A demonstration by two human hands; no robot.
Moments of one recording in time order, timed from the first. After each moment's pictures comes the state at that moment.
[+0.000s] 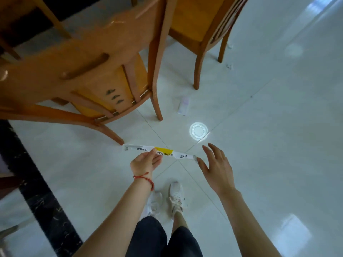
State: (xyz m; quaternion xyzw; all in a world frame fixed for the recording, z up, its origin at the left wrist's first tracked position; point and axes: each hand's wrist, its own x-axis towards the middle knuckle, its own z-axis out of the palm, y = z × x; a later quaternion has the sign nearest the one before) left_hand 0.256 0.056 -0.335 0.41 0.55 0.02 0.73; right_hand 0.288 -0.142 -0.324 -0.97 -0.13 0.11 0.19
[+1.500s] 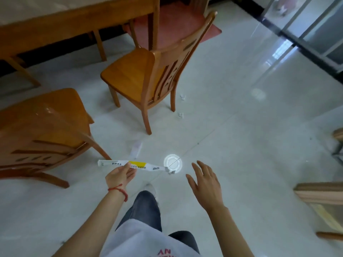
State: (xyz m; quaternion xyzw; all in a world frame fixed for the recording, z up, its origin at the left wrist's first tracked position) left_hand 0.479 -0.136 -0.225 0.39 0.55 0.06 0.73; right_hand 0.521 -0.378 -0.172 -0.98 -0.15 0.12 0.09
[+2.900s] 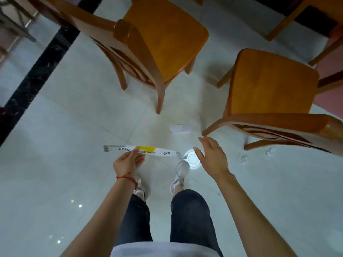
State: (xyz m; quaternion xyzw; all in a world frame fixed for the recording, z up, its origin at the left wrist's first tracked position) left_hand 0.551 -0.164 -0.299 -0.02 0.75 0.41 0.52; right_hand 0.790 -0.175 -0.302 -0.71 -0.64 0.28 -0.05
